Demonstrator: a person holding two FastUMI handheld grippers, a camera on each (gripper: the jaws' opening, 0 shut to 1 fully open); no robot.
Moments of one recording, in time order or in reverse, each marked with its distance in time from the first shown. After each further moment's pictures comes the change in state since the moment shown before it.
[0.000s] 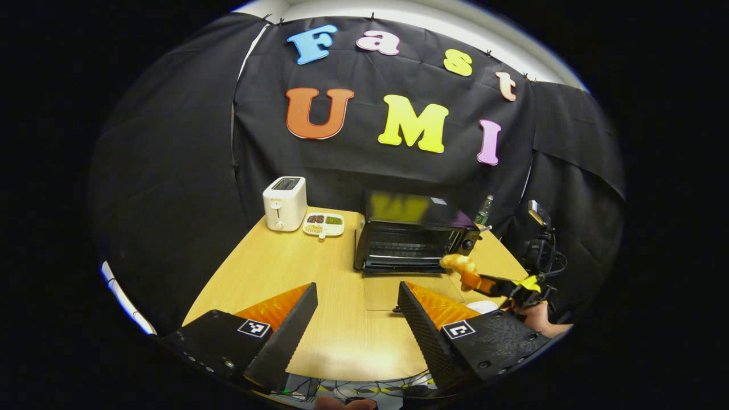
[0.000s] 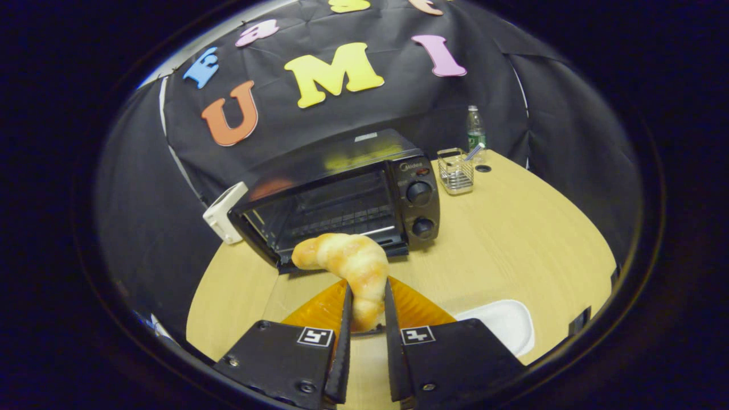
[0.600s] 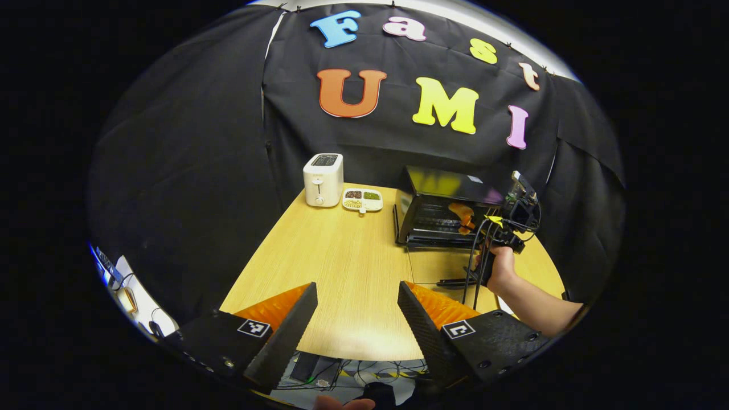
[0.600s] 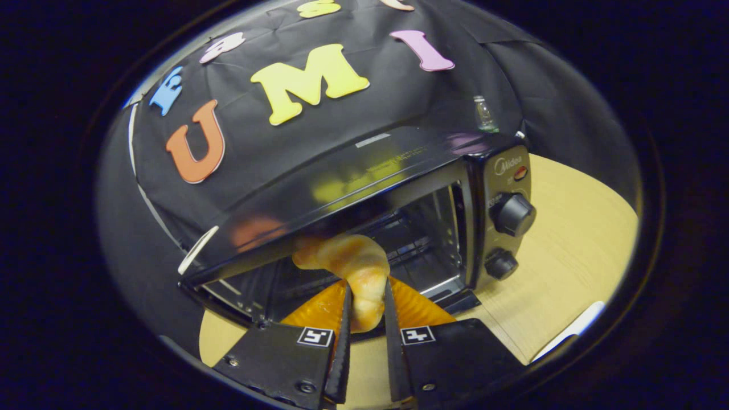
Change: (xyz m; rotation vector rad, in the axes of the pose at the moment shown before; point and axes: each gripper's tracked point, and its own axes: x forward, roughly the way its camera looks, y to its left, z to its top) left arm -0.026 0.069 -0.027 0.007 0.118 0.113; right arm 0.140 0.043 0.050 0.183 -0.135 -0.034
